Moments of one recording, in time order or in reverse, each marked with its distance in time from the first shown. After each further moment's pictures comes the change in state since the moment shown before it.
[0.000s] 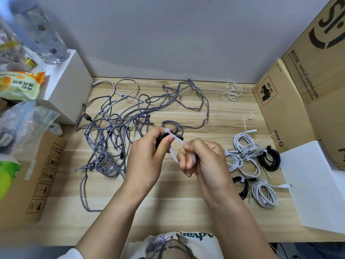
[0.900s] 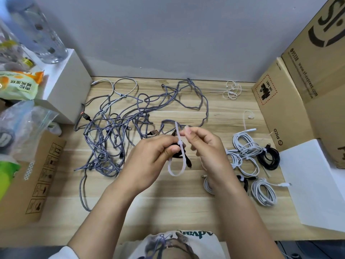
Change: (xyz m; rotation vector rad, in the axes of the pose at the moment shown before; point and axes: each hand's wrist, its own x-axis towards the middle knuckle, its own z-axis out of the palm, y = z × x) left_hand 0.008 -0.015 -0.010 0.196 -0.310 0.299; right_hand 0.025 0.009 -0.022 -0.209 0.095 -0.119
